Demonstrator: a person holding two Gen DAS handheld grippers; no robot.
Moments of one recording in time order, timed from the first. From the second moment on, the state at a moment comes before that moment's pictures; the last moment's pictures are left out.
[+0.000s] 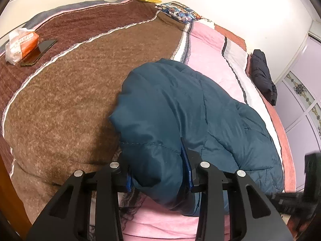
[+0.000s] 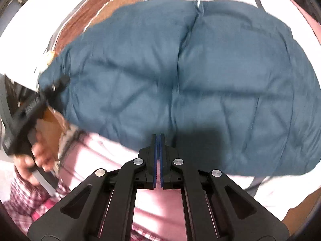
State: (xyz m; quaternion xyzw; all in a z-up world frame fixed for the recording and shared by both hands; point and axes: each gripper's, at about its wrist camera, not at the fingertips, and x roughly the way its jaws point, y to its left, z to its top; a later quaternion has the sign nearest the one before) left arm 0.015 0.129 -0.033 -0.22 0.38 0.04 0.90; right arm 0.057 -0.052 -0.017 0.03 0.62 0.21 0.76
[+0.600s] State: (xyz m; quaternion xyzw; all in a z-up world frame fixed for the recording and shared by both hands) left arm 0.006 0.094 0.005 -0.16 0.36 0.02 0.92; right arm 0.042 -0.039 -0.066 0.01 0.63 0.21 0.75
